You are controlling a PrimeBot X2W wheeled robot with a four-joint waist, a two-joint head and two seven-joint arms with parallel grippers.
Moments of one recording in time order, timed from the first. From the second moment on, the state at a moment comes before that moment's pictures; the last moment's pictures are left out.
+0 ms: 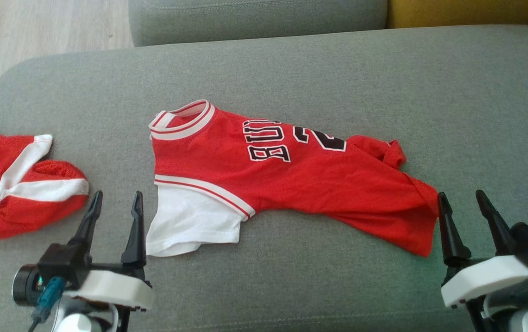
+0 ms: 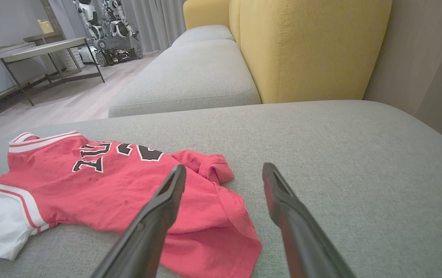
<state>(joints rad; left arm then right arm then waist) 0.04 0.25 -0.26 0.00 -0.28 0.16 -0.23 0.12 -0.04 -0.05 -0.11 0.14 0.13 0.12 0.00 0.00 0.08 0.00</state>
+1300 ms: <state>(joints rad) -0.05 0.22 -0.28 0.05 -0.28 0.13 -0.25 -0.06 -0.12 0.05 0.01 0.06 0.13 0.26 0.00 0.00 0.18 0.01</state>
